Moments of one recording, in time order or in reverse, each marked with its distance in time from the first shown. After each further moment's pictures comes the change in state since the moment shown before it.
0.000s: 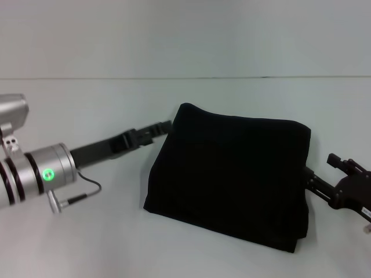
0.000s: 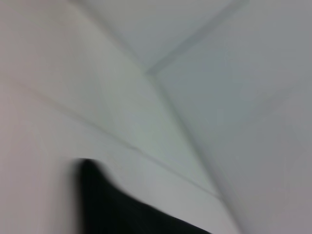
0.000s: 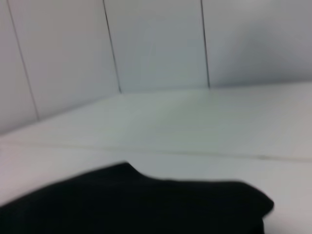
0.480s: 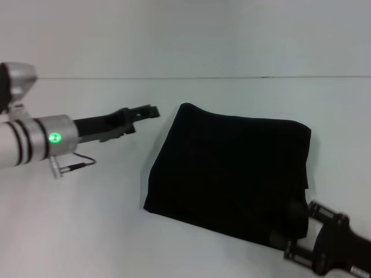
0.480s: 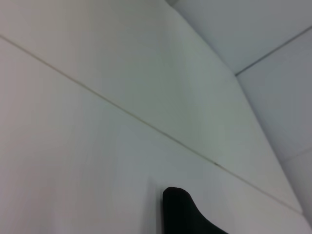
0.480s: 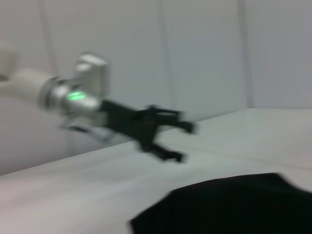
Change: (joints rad) left arm -0.150 0.058 0.013 -0.033 0.176 -0.262 -0.255; right arm -0.076 -0.003 -0.021 -0.066 -0.306 -0.332 -0.013
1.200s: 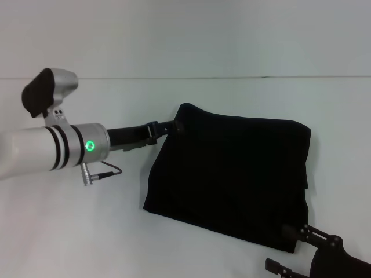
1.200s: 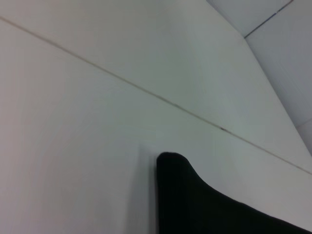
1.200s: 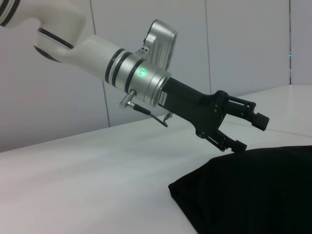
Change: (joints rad) left arm -0.053 -0.070 0.037 -0.013 0.072 -0.105 0.001; right arm -0.022 0.005 0.010 0.001 -0.101 -0.005 -0.041
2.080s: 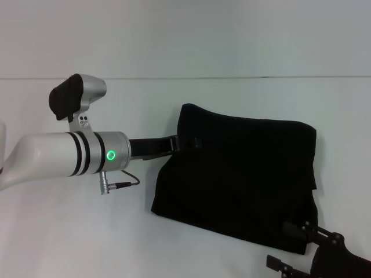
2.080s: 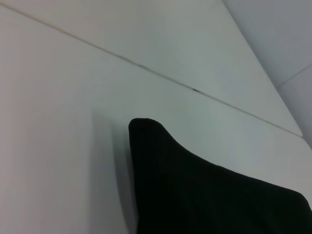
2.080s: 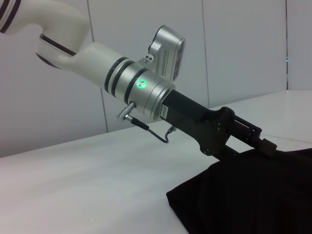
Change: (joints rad) left arm -0.015 -0.035 0.086 0.012 0.003 0.015 0.010; right arm 0.001 0.000 0.012 0.000 0.002 -0.011 0.001
